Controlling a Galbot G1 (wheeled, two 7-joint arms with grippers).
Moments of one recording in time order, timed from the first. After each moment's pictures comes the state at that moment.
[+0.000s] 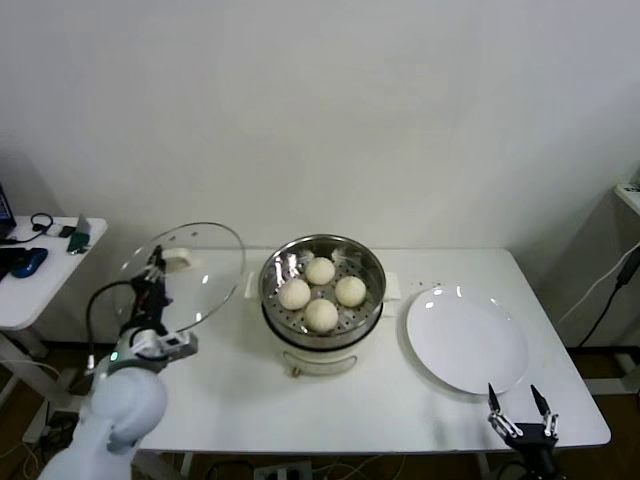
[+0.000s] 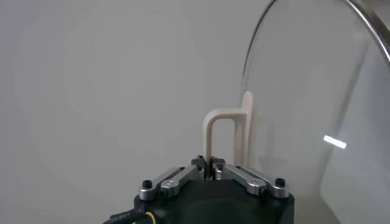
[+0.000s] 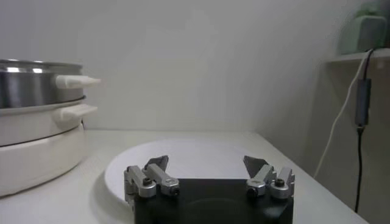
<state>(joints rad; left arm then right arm) 1.20 -1.05 -0.41 -2.01 0.99 0.52 0.06 -1.73 1.23 0.69 1.74 0.38 0.33 -0.04</state>
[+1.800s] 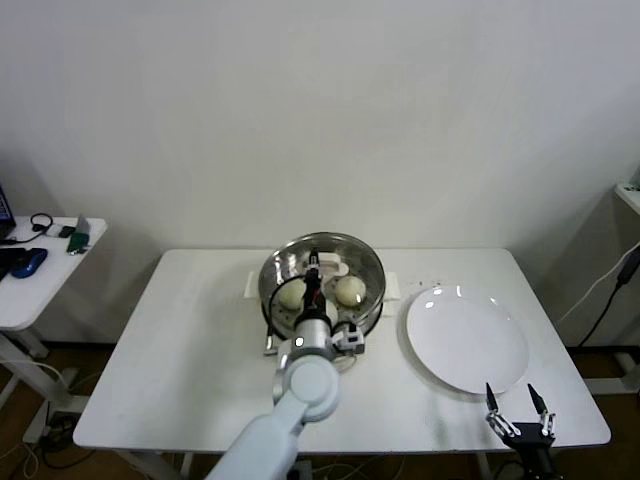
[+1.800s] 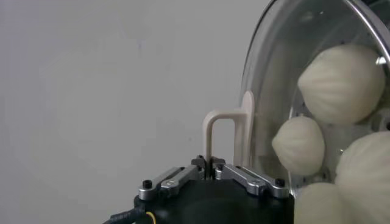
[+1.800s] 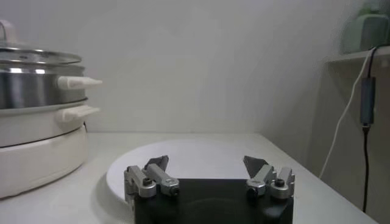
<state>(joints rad) 0.89 -1.46 0.13 -1.69 1.47 0.70 0.18 -1.71 1.22 0.67 1.70 0.40 0.38 -0.05</state>
